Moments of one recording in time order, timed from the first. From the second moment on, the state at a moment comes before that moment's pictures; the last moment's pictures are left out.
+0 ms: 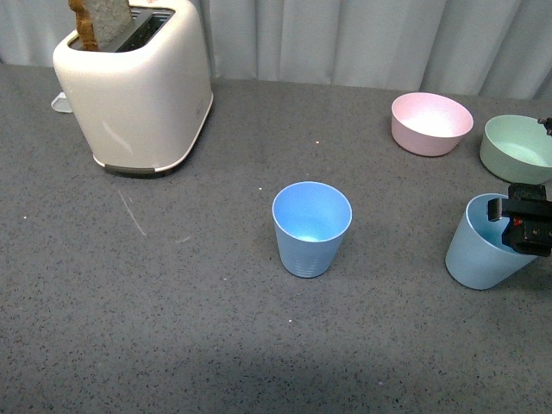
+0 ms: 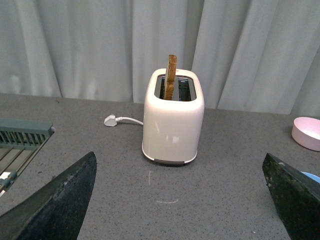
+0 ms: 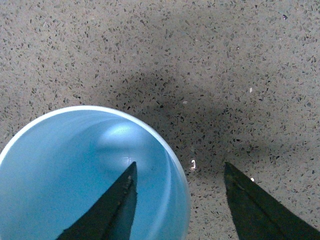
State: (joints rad) left arm 0.00 0.00 0.02 0.00 0.00 -0.01; right arm 0.05 1.87 0.81 -0.02 0.05 0.18
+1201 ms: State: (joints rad) left arm 0.00 0.00 0.02 0.00 0.00 -0.01; right arm 0.38 1.75 0.97 -0.15 -0.22 0.43
